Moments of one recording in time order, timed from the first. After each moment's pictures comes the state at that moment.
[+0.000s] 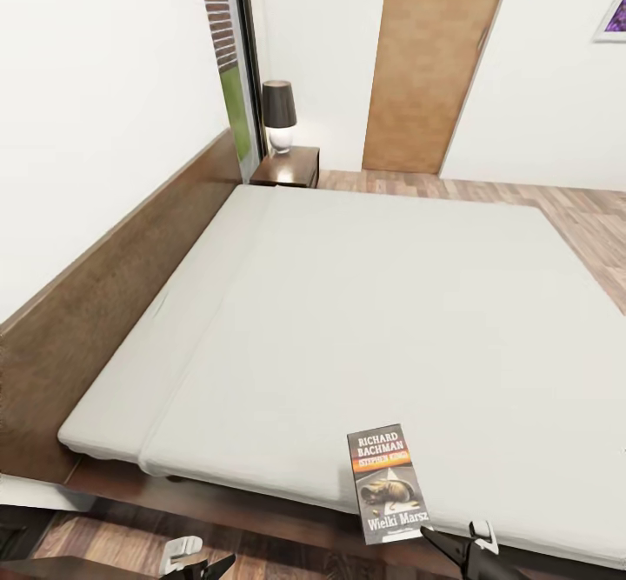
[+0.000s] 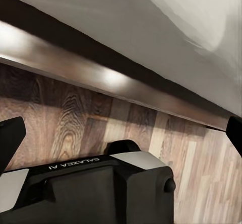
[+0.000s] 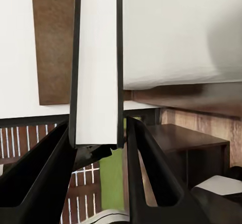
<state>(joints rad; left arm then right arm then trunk) -0.45 0.16 -0.17 -0.02 0.54 -0.12 -0.90 -0.41 -0.26 -0.30 -0.17 -0.22 0.20 1.48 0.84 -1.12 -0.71</state>
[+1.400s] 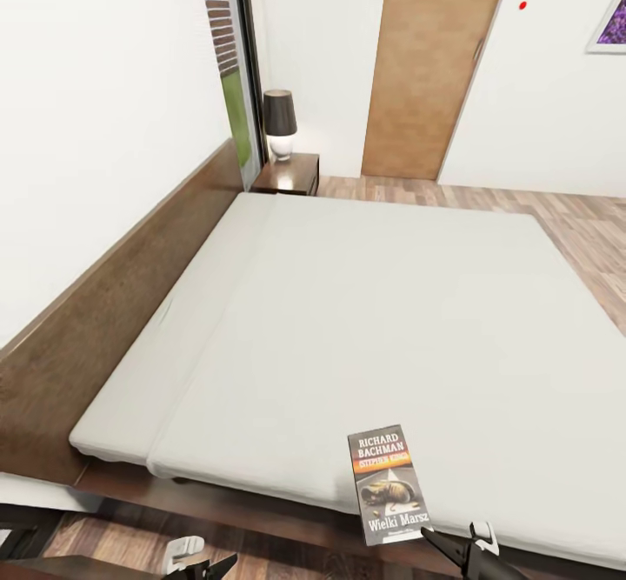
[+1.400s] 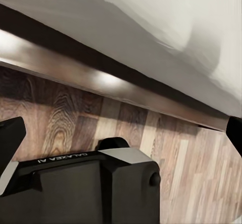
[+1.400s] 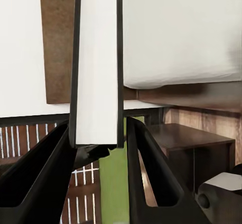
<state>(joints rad) -0.45 0.15 -0.17 -0.02 0.54 -0.12 -0.90 -0.41 -0.26 -0.30 -0.16 -0.22 0.19 1.47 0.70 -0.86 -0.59</state>
